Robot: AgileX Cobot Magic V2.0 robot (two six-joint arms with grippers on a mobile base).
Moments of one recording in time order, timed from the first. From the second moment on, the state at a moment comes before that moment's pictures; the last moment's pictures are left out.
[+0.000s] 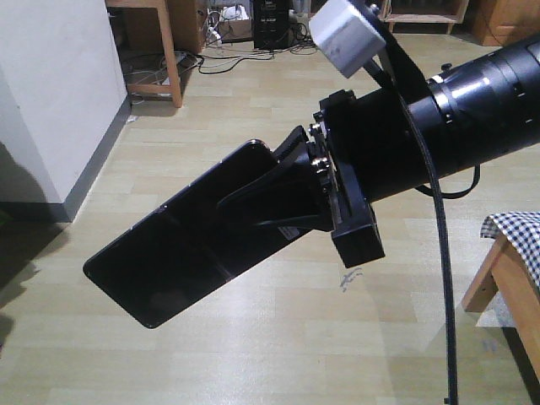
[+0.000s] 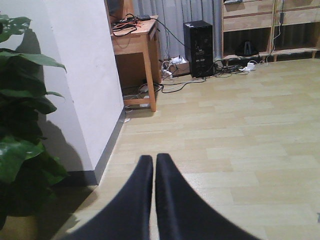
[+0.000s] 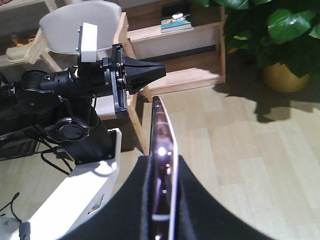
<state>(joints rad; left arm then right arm) 0.07 -0.01 0.03 -0.03 0.18 0.15 0.42 1.41 -1.35 1.08 1.24 -1.11</state>
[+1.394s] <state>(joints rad) 0.07 -0.01 0.03 -0.03 0.18 0.15 0.42 1.41 -1.35 1.08 1.23 -1.11</state>
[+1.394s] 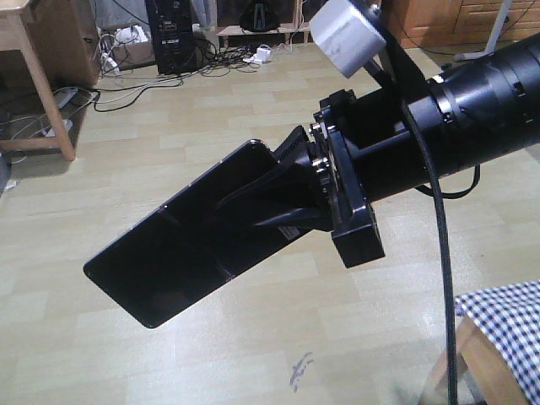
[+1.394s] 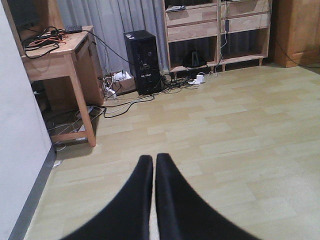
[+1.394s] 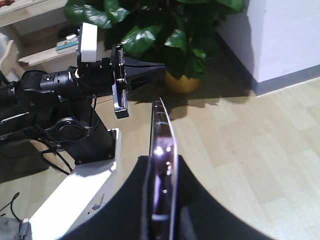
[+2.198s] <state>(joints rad) 0.07 -0.01 0.03 -0.03 0.18 0.15 0.42 1.41 -1.35 1.08 1.23 -1.11</state>
